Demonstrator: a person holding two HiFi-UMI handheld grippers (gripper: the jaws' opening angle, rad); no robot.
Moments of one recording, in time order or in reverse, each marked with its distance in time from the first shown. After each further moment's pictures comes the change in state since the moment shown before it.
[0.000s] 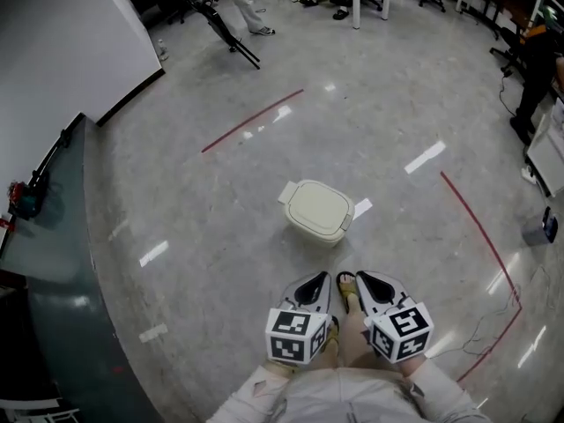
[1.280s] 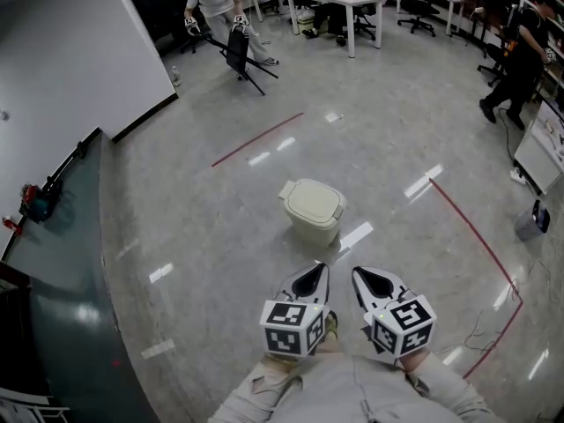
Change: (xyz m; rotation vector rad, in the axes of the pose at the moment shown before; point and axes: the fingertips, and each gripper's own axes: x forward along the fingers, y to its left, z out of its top) left arm -0.123 -0.105 -0.027 0.045 -0.139 0.007; right arm -0.149 0.077 -0.025 -0.065 -0.135 0.050
